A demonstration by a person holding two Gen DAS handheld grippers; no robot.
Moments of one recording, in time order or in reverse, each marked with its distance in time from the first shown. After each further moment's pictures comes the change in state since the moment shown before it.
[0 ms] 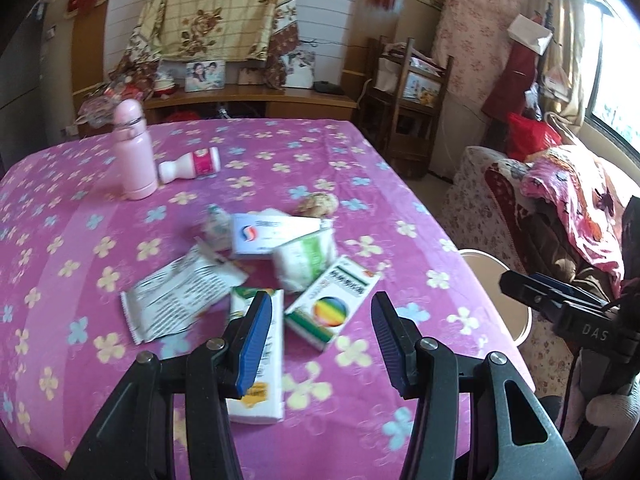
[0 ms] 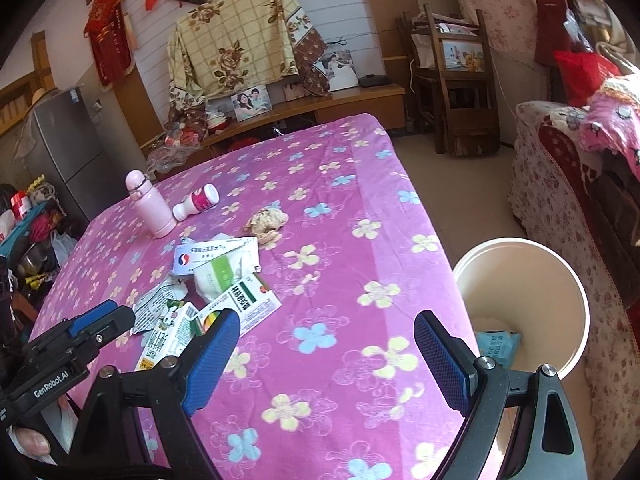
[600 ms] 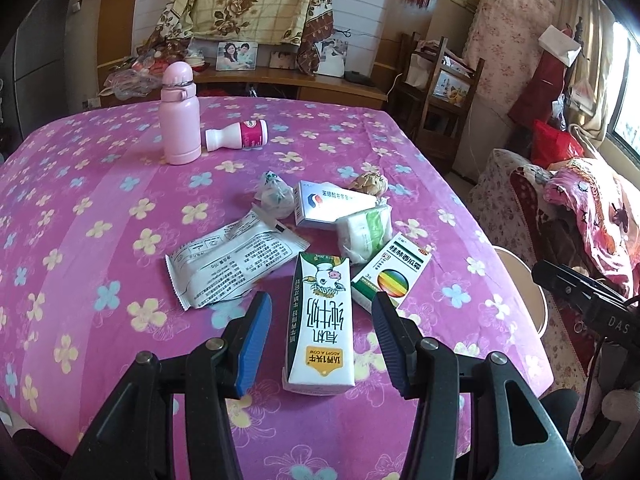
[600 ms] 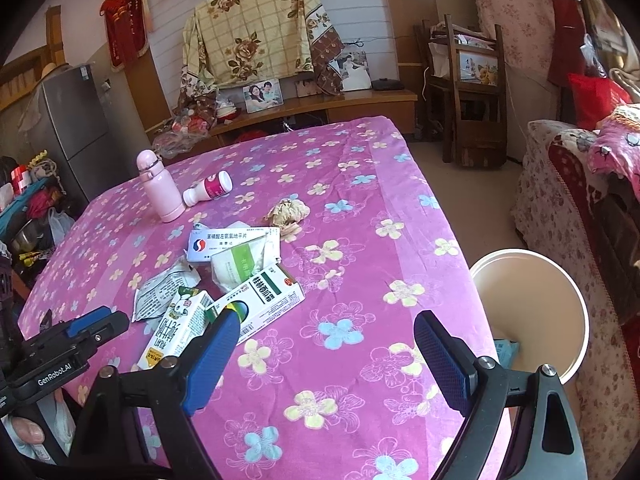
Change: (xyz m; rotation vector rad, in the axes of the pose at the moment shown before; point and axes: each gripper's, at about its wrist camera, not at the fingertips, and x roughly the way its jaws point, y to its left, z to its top) left arm -0.007 0.050 -0.021 -0.075 0.038 0.041; right arm 0.004 0.034 -0.008 -0.073 0.005 -0.018
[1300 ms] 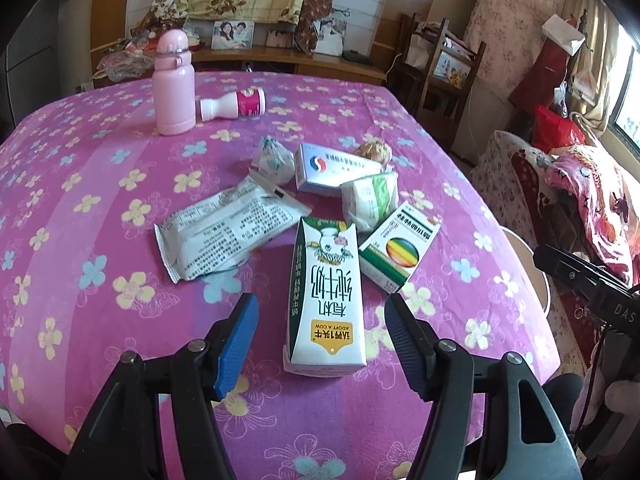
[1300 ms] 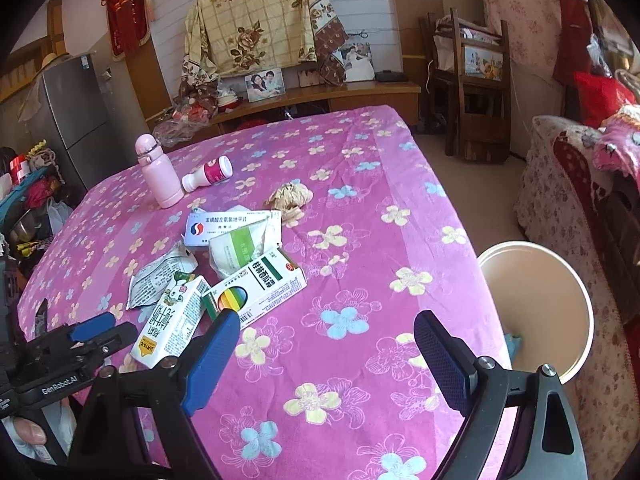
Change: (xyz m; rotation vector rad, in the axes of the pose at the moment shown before) left arm 0.025 0.004 -0.015 0.004 0.088 -0.014; right arm 0.015 0.001 -0.009 -0.010 0.037 0.006
